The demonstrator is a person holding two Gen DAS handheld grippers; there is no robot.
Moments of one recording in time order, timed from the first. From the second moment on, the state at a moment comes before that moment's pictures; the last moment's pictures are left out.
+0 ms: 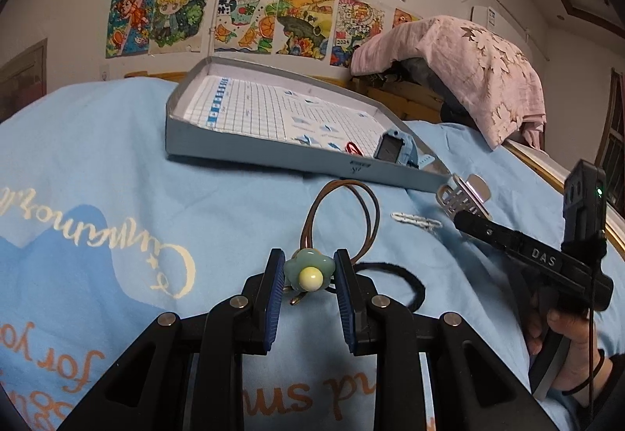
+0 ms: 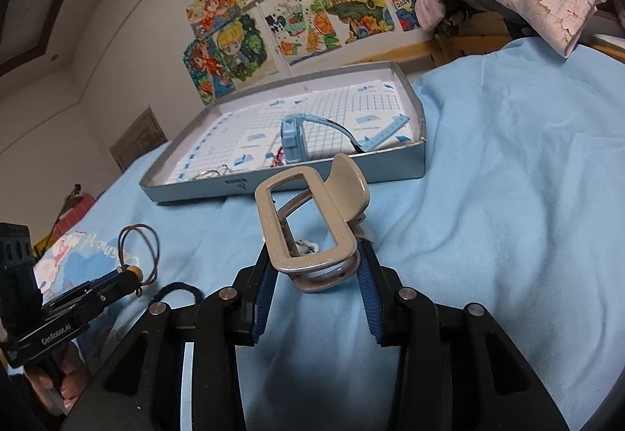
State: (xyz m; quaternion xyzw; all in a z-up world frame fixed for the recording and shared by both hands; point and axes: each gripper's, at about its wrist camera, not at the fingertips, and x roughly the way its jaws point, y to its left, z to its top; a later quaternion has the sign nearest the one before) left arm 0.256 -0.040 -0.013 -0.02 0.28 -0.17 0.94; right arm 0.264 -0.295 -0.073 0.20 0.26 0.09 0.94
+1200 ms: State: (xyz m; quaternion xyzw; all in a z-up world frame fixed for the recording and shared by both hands) left arm 0.377 -0.080 0.016 -0.10 0.26 -0.05 0.96; right arm 0.341 -0.325 -0.056 0.18 0.22 0.07 0.95
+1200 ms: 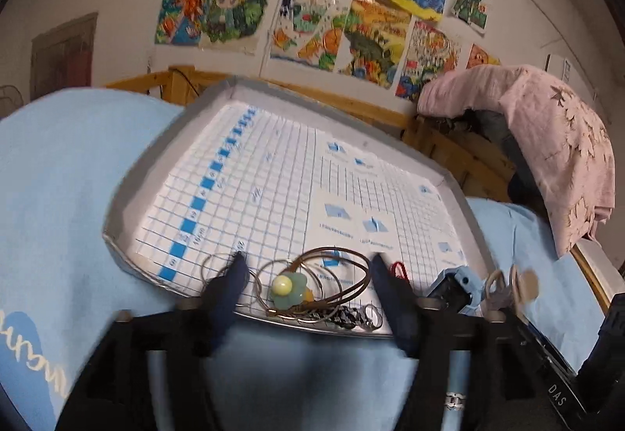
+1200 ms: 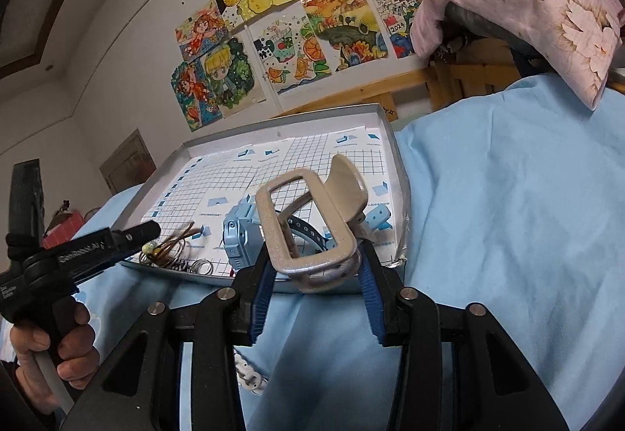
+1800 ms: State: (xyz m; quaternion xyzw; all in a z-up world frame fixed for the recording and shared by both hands) left arm 0.362 -0.078 0.017 -0.08 0.24 -0.06 0.96; right arm 0.338 -0.326 -0.060 0.18 0.22 0.06 0.96
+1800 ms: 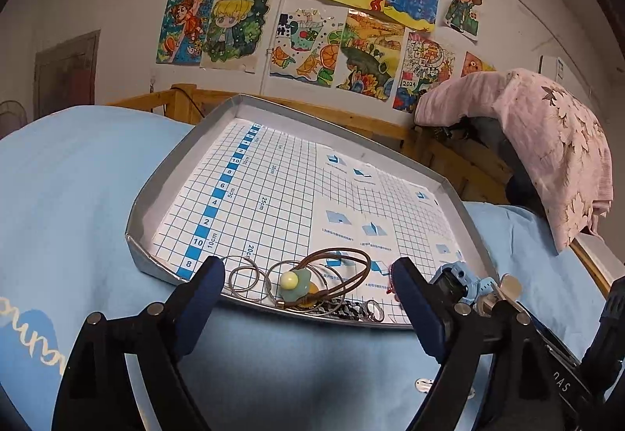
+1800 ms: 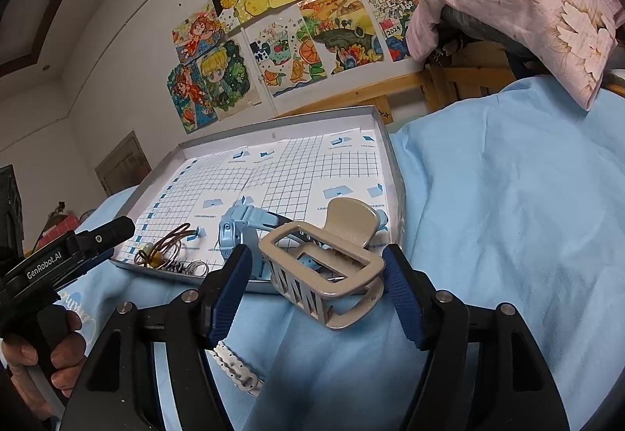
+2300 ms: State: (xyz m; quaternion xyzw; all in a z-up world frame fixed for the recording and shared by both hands) left arm 0.353 -0.068 0.017 -0.09 0.26 -0.04 0.96; right arm 0.370 -0.340 -0.053 0.21 0.26 0.05 0.94
